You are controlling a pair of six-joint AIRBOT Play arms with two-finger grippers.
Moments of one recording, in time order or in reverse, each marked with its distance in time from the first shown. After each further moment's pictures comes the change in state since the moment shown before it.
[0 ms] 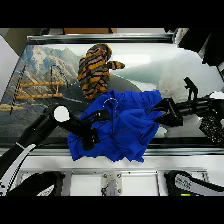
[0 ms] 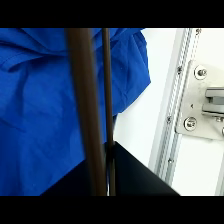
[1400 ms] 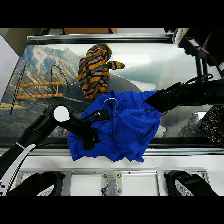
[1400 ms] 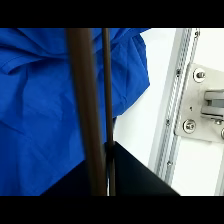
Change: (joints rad) left arm 0.000 0.000 0.000 -0.009 0.004 0.000; right arm 0.451 0.389 0.424 -0.595 -0.357 1.409
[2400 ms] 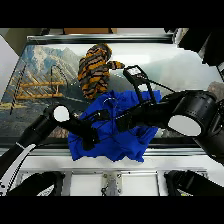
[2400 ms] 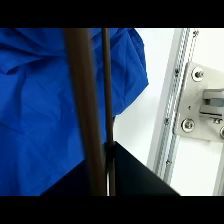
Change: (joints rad) left arm 0.000 0.000 0.000 0.000 -0.007 0.000; right arm 0.670 -0.099 0.000 -0.491 -0.096 0.593
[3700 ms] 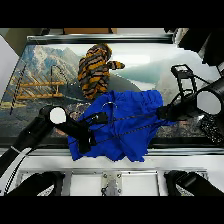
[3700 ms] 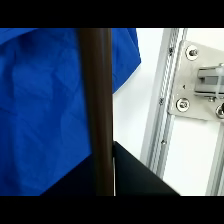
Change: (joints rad) left arm 0.000 0.038 0.000 0.050 -0.064 -0.003; right arm -0.312 0.043 -0.014 -0.230 0.383 0.029
